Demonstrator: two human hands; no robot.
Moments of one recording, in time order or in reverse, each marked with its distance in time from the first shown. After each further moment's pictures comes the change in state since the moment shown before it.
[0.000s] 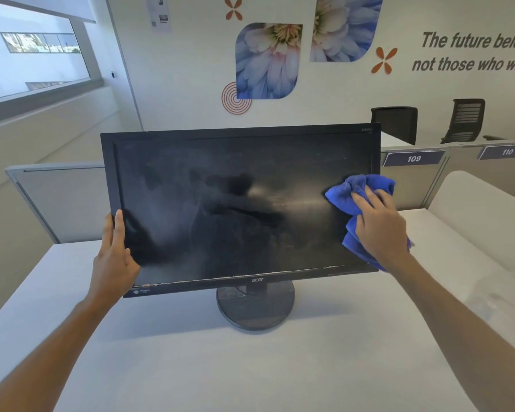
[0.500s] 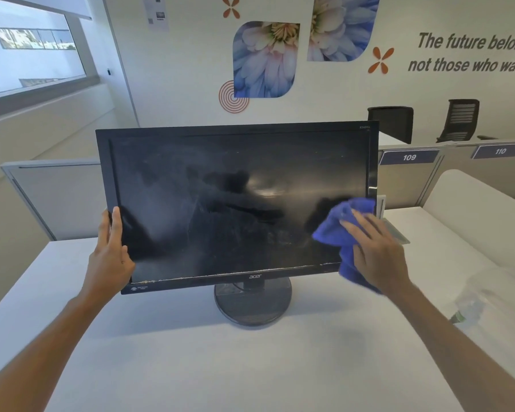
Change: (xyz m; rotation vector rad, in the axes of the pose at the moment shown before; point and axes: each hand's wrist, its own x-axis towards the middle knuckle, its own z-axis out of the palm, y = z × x) left_hand -0.002 -0.001 -0.005 0.027 -0.012 0.031; right_hand -0.060 0.000 -0.009 0.061 0.086 -0.246
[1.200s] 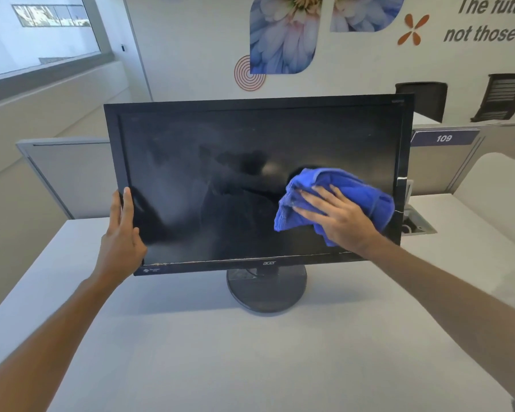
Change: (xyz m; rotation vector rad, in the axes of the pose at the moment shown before) left_hand 0.002 -0.007 0.005 0.031 -0.010 0.009; right_hand 0.066 -0.033 0.074 -0.037 -0.029 -0.598
